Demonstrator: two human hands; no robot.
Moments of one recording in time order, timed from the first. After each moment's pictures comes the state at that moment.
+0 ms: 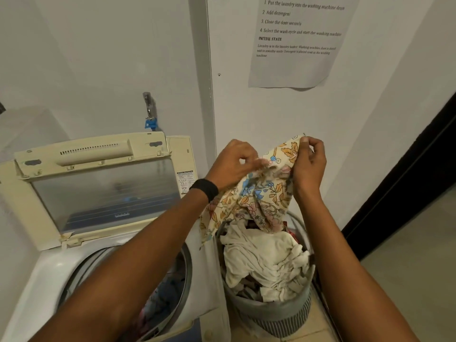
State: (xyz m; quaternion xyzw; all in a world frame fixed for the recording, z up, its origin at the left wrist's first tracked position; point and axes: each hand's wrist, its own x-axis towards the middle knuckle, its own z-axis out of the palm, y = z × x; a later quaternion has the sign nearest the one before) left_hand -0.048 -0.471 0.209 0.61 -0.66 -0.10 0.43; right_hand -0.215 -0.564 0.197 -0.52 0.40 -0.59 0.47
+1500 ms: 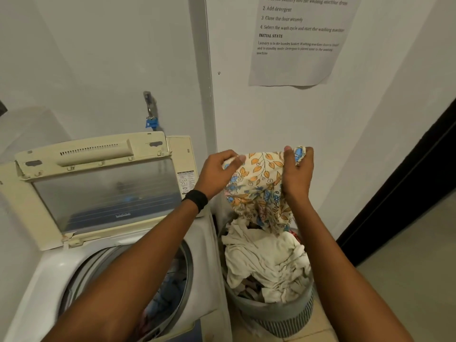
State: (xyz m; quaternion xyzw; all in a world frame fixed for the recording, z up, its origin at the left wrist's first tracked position) left_hand -0.027 -0.456 0.180 0.63 -0.54 -0.16 0.53; right_hand -0.202 -0.552 0.180 -0.57 0.44 -0.52 0.45
